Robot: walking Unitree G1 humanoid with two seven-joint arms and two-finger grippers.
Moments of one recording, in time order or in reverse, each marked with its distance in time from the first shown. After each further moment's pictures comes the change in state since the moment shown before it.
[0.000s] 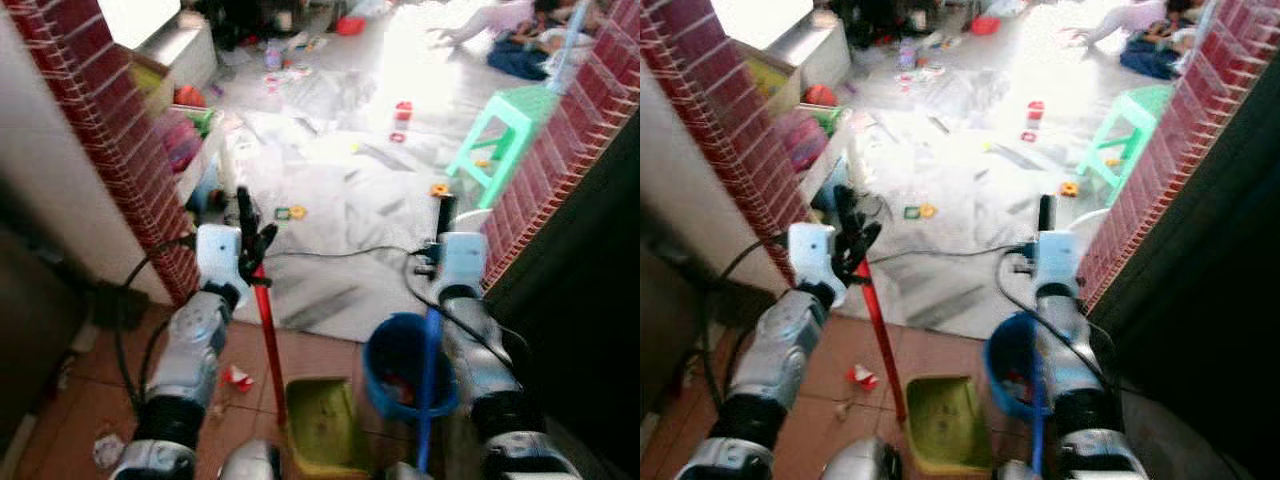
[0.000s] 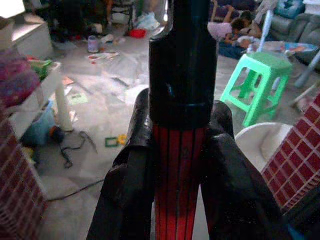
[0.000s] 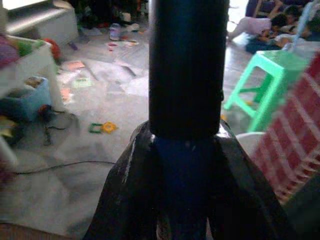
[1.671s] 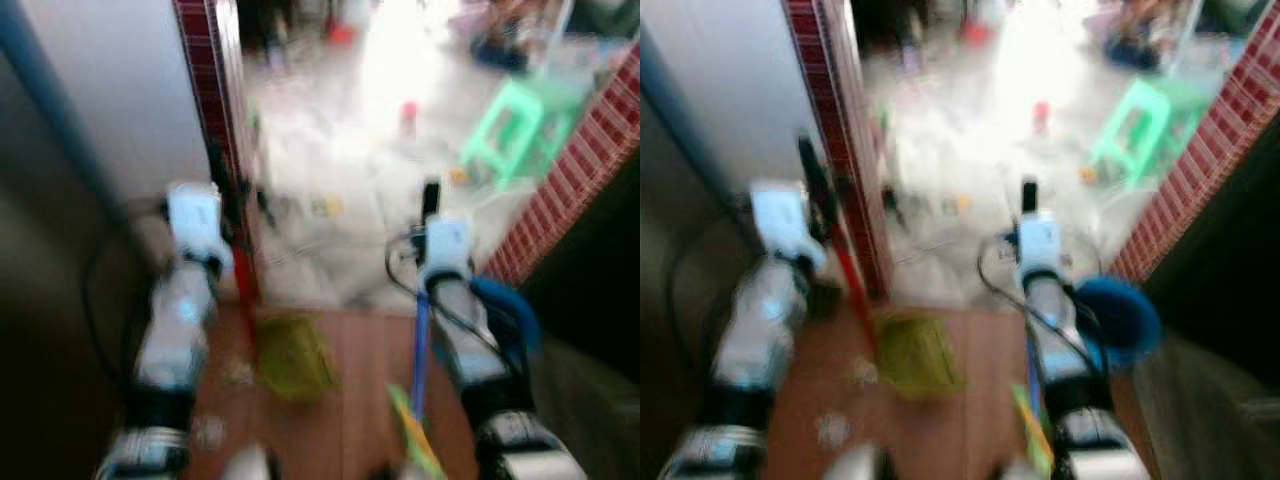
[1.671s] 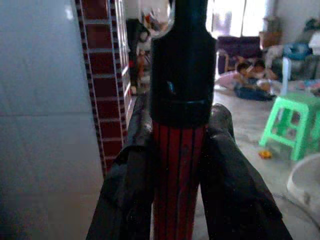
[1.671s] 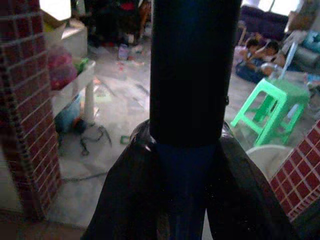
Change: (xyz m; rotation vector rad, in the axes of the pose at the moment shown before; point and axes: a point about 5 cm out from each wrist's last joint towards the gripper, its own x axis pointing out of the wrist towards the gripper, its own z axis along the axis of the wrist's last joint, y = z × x) left arm 0.003 0.010 0.057 0.154 -0.221 0.138; right arm 0.008 0.008 0.015 -0.073 -0.085 0.023
